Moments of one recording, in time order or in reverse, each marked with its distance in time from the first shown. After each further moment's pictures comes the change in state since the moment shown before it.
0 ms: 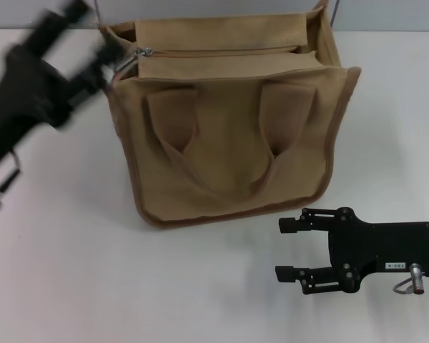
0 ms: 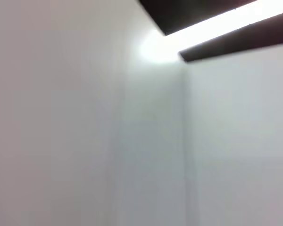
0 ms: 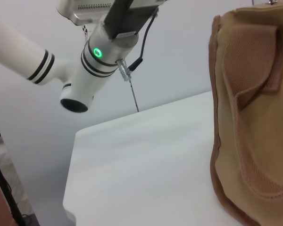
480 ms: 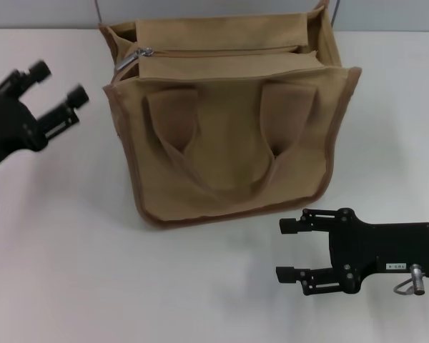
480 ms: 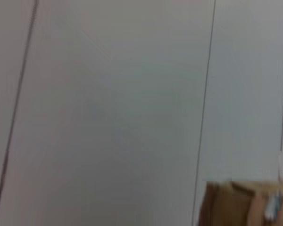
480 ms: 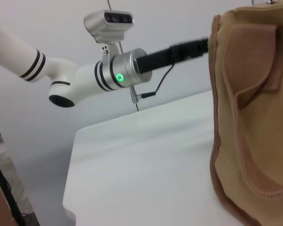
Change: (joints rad) left arm 0.068 0.075 -0.105 -0.006 0.110 -0.350 0.017; right arm -0.002 0.000 -0.001 -0.002 -0.001 0.000 -0.002
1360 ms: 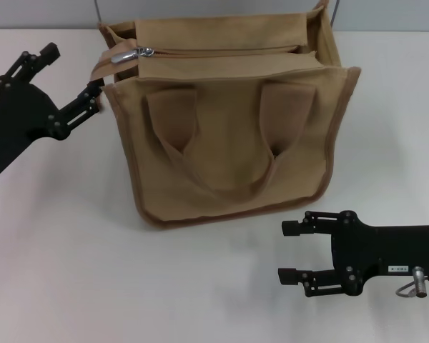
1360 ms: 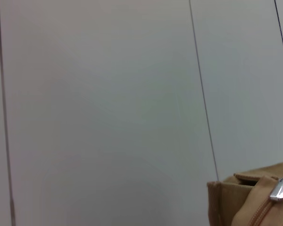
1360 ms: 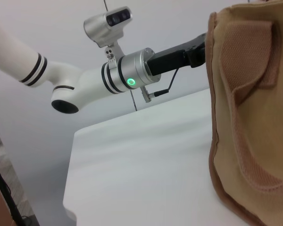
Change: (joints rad) left arm -0.051 -0.078 -0.189 0.003 0.136 -0.051 0.294; right arm -0.009 -0.002 0.003 0.002 0.000 -0.001 0.010
